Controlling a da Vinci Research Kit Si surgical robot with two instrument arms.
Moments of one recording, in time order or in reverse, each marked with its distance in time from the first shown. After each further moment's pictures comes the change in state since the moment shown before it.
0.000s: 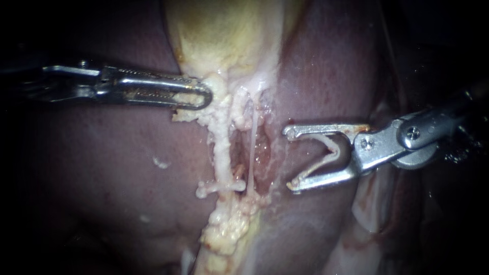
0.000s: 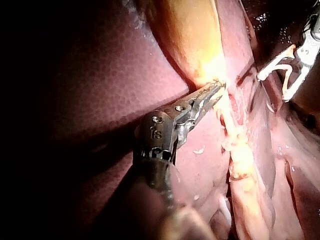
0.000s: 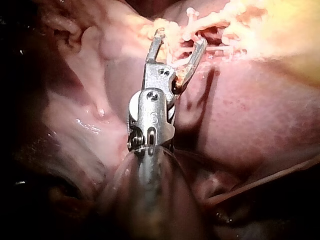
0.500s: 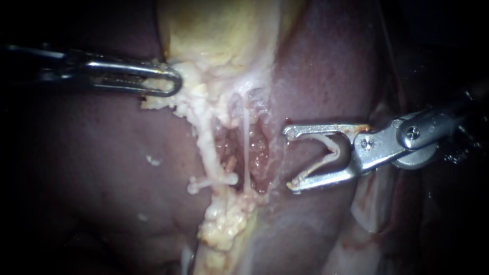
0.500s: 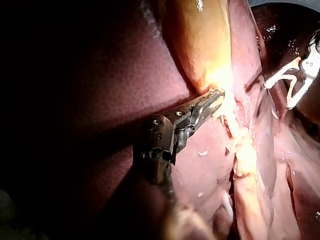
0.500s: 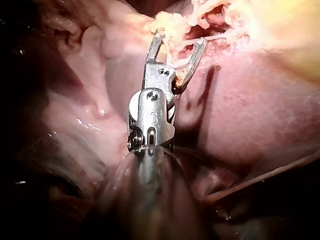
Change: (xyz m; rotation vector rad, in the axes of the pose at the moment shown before) right arm 0.000 0.000 0.000 0.000 0.000 0.004; left arm 0.004 0.001 -0.008 -0.024 0.010 -0.068
